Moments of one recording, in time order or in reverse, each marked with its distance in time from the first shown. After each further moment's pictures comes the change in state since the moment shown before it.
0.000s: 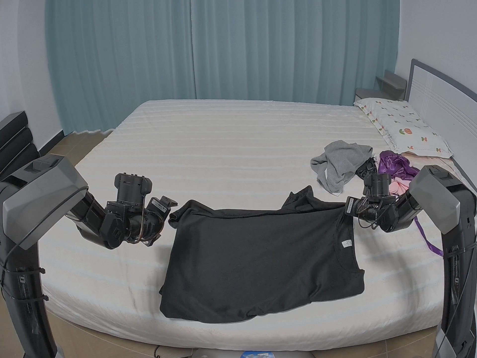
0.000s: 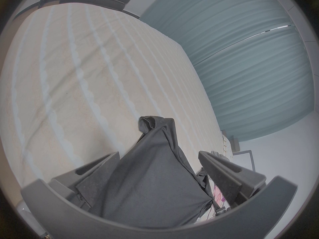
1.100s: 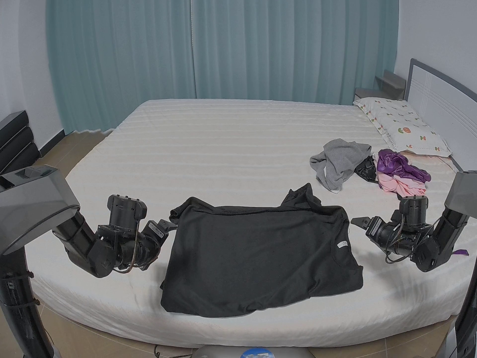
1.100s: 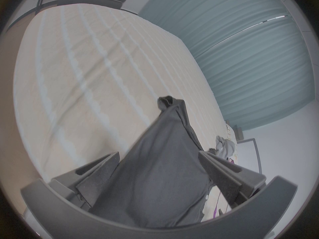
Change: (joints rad) left arm -0.044 -0.098 0.293 -0.146 0.002 0.032; right arm -0.011 -0.369 0.793 -0.437 0.231 0.382
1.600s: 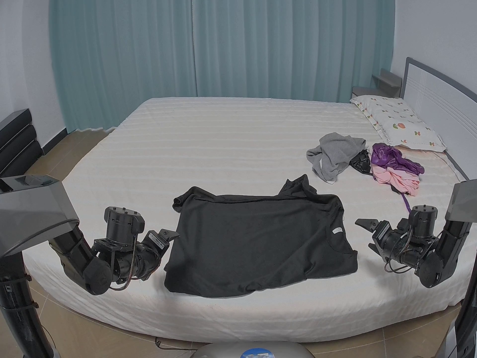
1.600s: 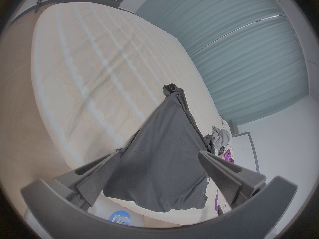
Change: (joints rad) left arm -0.037 -0.027 0.157 -0.167 -0.002 -0.003; right arm -0.014 0.007 0.179 -0.285 0.092 0.206
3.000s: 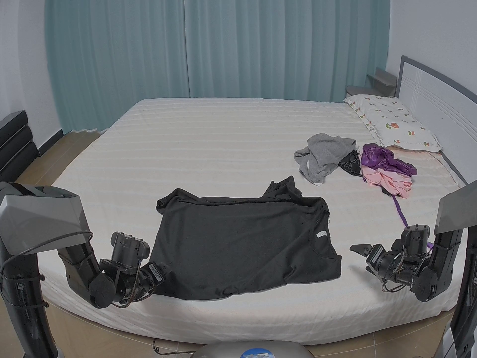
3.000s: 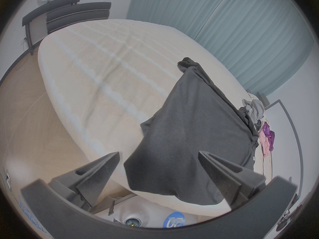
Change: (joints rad) left arm -0.005 0.087 0.095 0.051 0.149 0.257; right arm 0.027 0.107 0.110 -0.073 -0.029 -0.058
